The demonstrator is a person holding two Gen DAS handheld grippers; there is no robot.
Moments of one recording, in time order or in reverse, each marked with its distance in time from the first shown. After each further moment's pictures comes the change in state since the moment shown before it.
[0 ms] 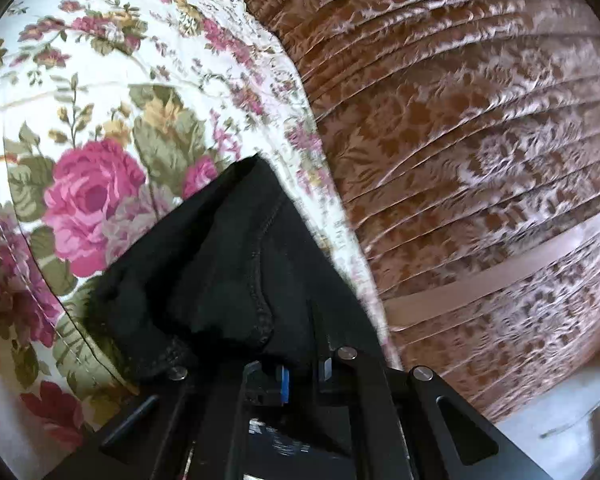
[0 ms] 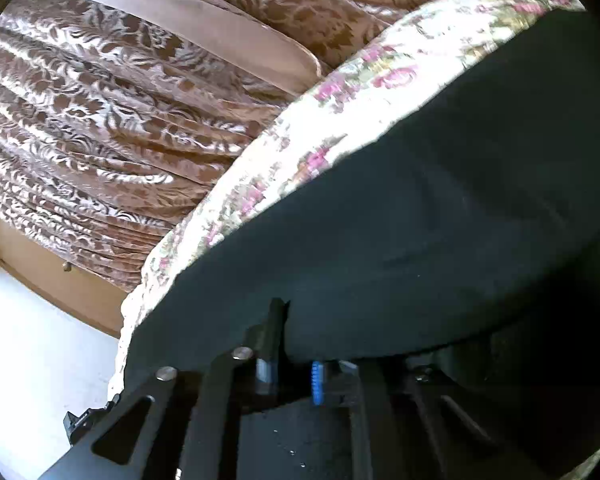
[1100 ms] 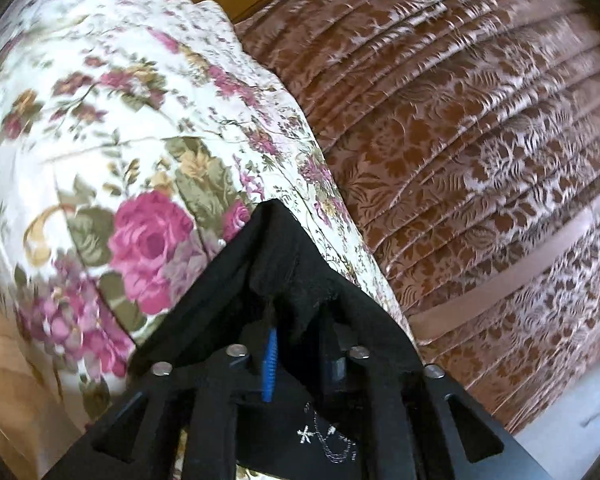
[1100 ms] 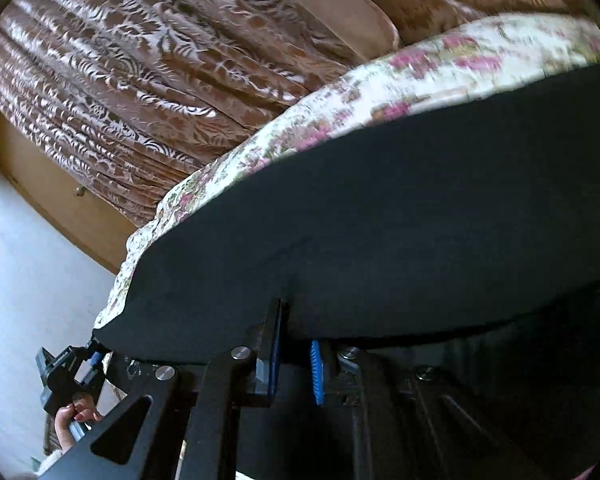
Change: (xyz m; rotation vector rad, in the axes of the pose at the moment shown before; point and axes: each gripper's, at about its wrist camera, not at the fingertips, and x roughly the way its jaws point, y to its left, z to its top) left arm -0.020 0.016 -0.003 0.110 -0.126 0.074; right arm 0.032 0.038 -0.044 -0.202 0.110 0.041
